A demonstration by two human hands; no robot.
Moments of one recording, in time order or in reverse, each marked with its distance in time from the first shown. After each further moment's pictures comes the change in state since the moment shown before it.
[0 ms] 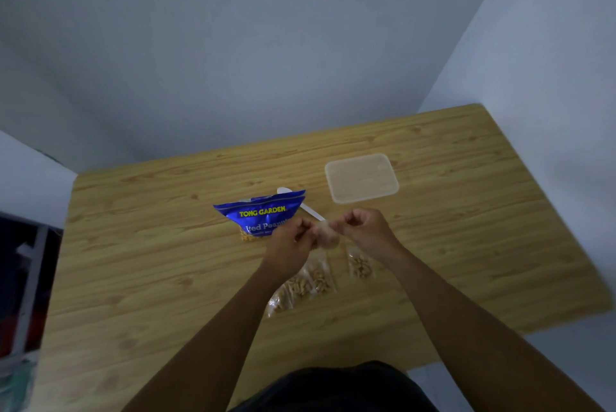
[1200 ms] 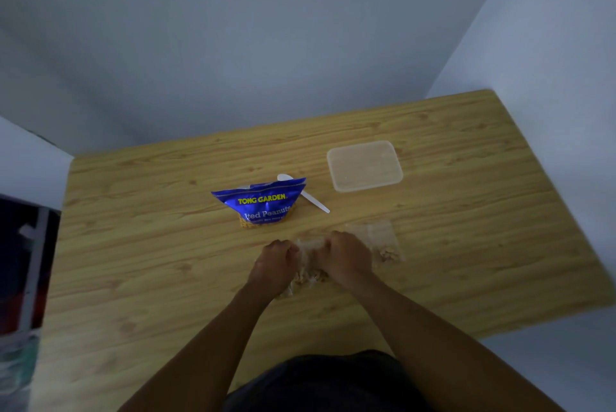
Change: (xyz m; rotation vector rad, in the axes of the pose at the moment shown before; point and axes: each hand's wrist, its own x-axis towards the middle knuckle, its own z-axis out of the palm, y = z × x) left_hand -0.021 -0.066 -0.010 0.623 -0.063 -0.168; right_hand -0.011 0.052 0.063 -0.892 0.054 0.092
